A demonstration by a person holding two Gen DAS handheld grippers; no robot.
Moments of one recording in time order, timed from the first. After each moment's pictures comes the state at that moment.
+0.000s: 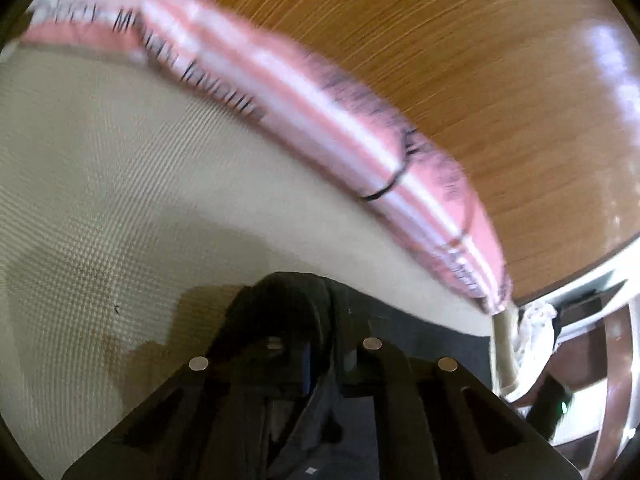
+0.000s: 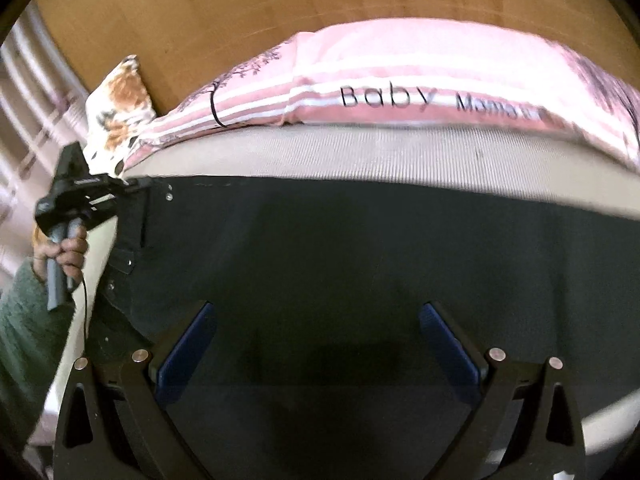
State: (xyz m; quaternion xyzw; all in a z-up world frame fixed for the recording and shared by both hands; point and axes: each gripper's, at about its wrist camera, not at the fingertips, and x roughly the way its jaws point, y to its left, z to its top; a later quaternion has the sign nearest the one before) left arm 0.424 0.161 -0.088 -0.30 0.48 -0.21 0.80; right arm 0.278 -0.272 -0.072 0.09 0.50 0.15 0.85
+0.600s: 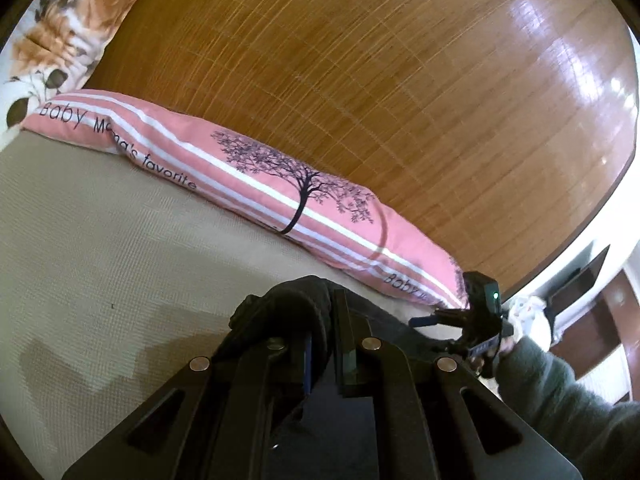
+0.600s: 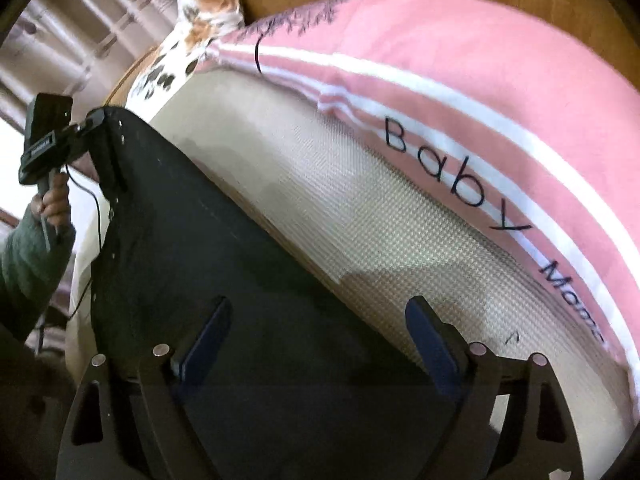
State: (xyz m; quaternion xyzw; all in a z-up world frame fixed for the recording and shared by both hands) left arm 0.370 0.148 -0.020 -0.27 0.38 -0.24 0.85; right arm 0.433 -0.285 -0.094 -0.04 0.59 0.39 0.71
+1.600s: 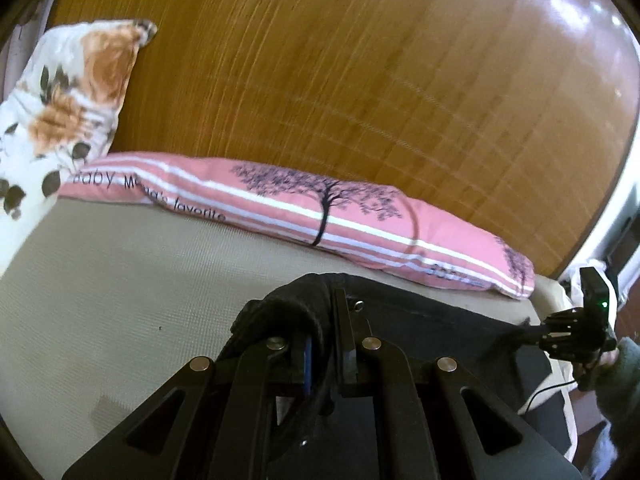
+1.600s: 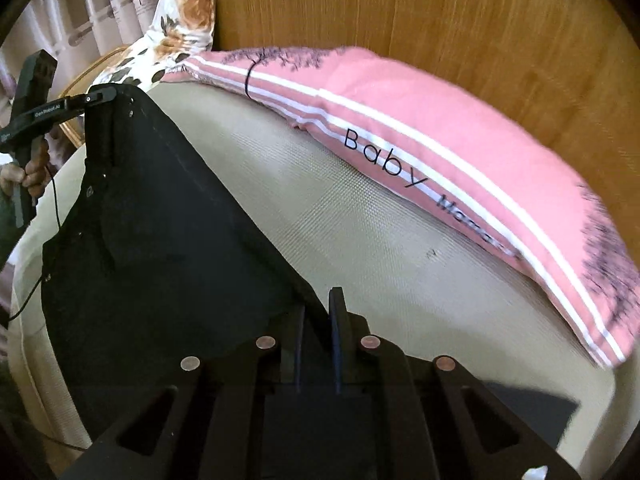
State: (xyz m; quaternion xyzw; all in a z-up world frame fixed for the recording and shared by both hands) left arm 0.331 0.127 0.002 -0.15 0.35 -0.18 0.91; right arm 0.311 -0.311 -0.017 -0.13 0.50 0.25 0.82
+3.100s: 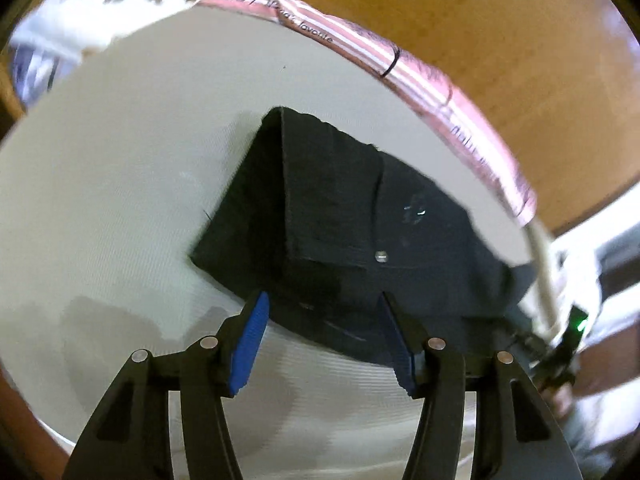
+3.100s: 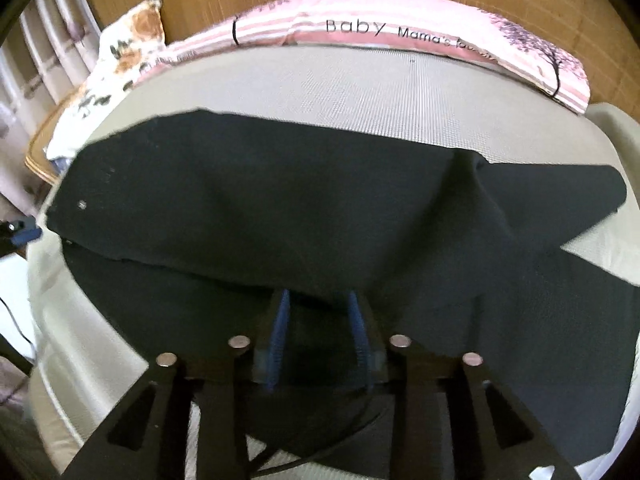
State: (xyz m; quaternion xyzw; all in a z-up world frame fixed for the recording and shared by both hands) left arm 0.079 0.184 -0.049 -0.26 0.52 -0.11 0.81; right arm 0.083 -0.306 -0.065 0.03 0.54 0.11 0.84
